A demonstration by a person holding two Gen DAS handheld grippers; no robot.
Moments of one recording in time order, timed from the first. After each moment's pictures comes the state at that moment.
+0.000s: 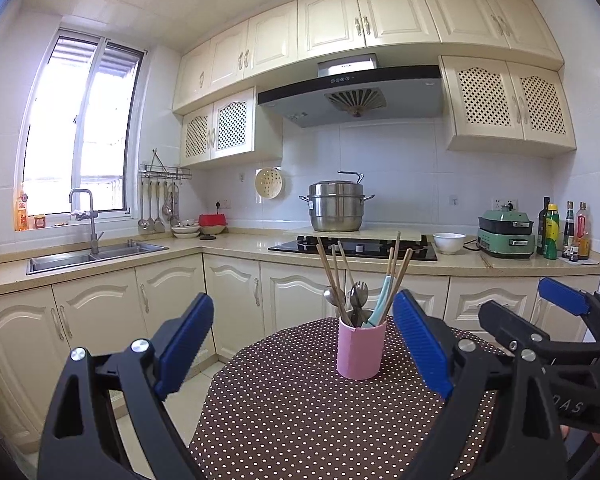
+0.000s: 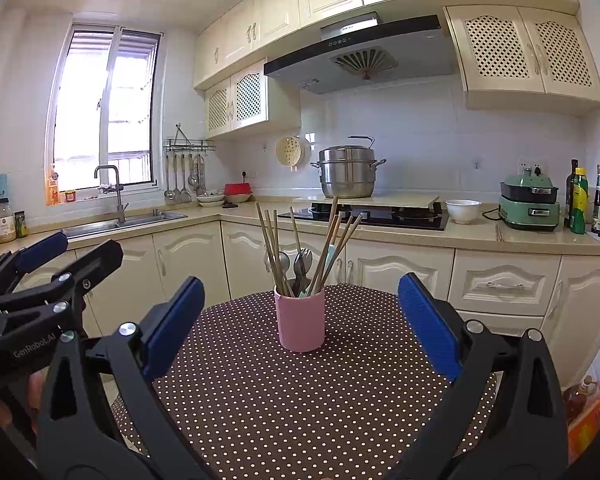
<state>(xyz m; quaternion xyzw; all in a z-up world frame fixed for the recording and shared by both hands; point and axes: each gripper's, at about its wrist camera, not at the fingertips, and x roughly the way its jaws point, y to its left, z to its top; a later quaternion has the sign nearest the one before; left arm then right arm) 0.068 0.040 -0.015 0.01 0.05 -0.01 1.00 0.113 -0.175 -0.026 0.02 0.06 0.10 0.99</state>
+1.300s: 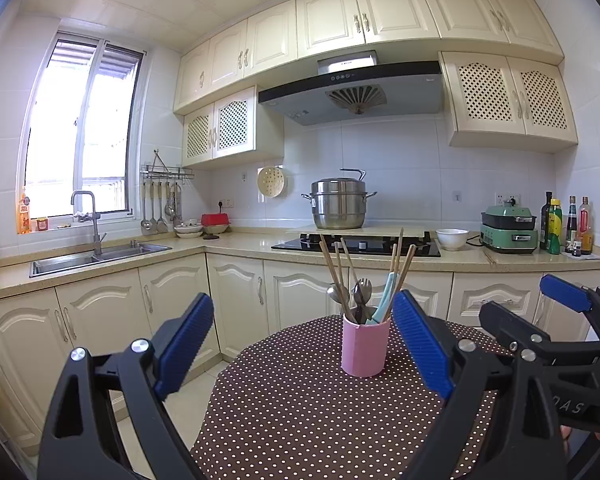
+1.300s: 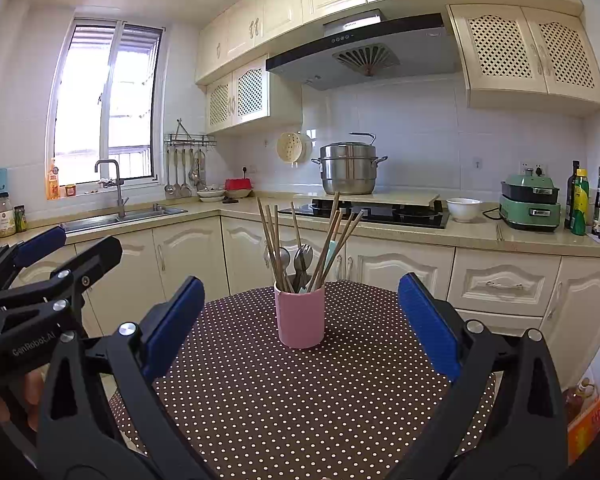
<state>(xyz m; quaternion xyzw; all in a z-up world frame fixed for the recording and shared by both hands) 0.070 0.041 -0.016 0.02 0.05 0.00 1.00 0.113 -0.171 -0.028 0.01 0.06 0.10 0.99</state>
